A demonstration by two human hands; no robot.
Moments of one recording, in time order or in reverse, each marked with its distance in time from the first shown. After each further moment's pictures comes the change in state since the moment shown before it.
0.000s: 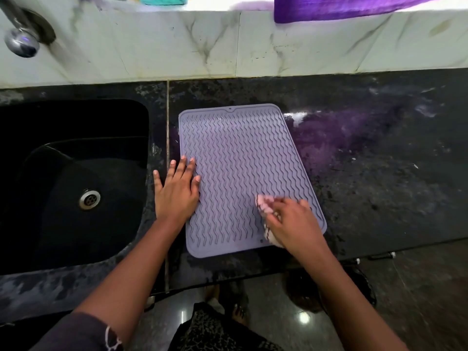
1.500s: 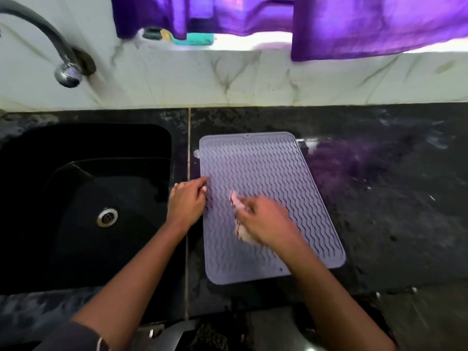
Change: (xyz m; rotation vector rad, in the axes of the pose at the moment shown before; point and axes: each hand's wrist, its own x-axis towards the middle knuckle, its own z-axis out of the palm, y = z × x) left_hand 0.038 -0.023 -0.027 -0.289 0.039 0.026; right_hand 0.045 -0.105 -0.025 0.306 -0.221 0.036
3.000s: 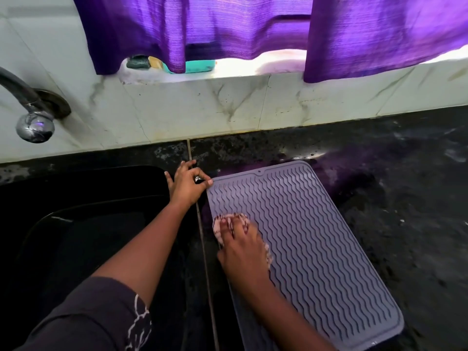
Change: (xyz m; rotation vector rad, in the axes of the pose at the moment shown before) left_hand 0.197 -0.048 0.003 -0.198 -0.086 -0.089; right_hand 0.116 -0.039 0.090 -0.455 0.209 -0.126
